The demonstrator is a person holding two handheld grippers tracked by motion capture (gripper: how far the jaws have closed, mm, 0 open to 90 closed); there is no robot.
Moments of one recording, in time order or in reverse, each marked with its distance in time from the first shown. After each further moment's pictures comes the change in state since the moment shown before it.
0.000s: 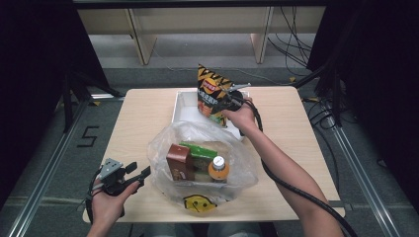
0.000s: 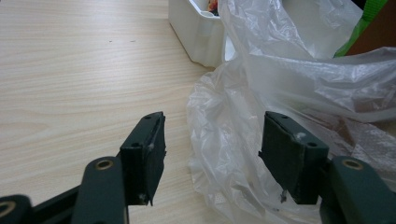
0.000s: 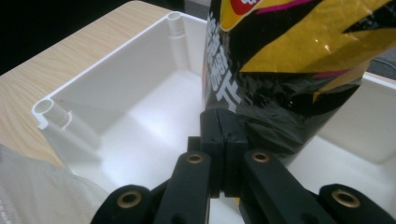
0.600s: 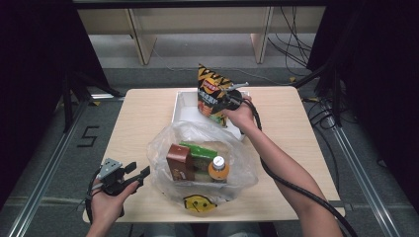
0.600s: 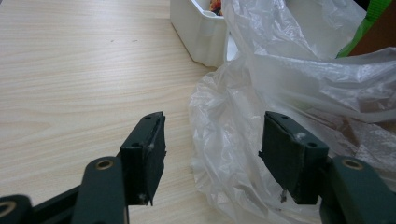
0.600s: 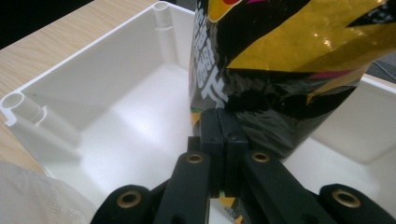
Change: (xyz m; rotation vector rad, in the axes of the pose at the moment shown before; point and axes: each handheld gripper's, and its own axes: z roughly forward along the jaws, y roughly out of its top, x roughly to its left) left arm 0.002 0.000 0.000 0.000 0.002 -0.003; right arm -0.002 0.001 0.008 0.035 -0.029 -0.008
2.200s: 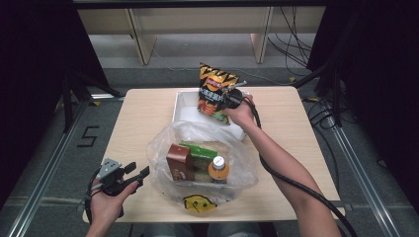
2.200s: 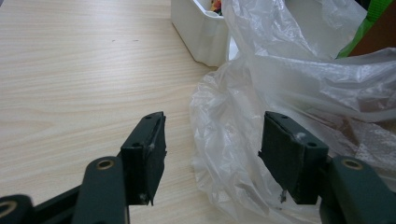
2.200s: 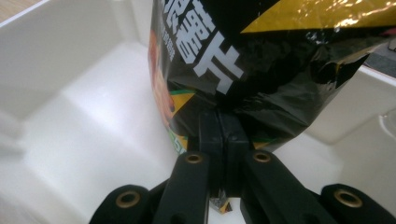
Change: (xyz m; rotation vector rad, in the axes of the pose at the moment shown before) left arm 0.001 0.000 -0.001 0.003 0.003 -0.002; right arm -0.018 0.001 0.014 0.082 -0.108 -0.054
